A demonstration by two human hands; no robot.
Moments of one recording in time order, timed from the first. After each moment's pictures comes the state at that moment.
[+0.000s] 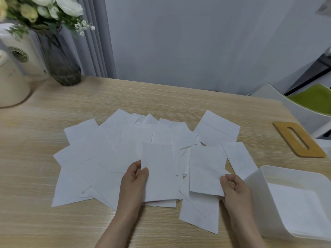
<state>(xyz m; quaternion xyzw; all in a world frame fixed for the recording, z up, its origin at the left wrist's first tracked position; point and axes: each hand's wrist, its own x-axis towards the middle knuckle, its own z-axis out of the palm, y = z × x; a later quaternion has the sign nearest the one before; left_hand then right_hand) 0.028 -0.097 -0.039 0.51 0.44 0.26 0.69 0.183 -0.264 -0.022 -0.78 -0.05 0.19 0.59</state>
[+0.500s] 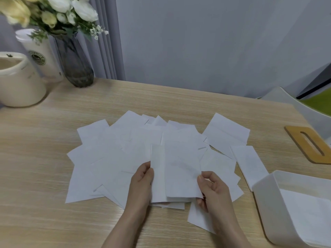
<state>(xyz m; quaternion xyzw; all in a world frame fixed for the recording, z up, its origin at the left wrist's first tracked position) 0.027 -0.094 -0.039 0.48 0.44 0.26 0.71 0.140 -0.220 -0.007 -0.70 -0.11 0.33 0.62</state>
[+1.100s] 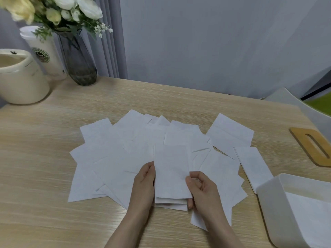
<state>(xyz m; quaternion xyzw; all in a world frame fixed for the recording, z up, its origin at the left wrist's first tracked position) 0.029 -0.094 -0.036 0.47 0.44 0.27 0.71 0.133 -0.203 -0.021 -0.74 -0.20 0.34 0.54</state>
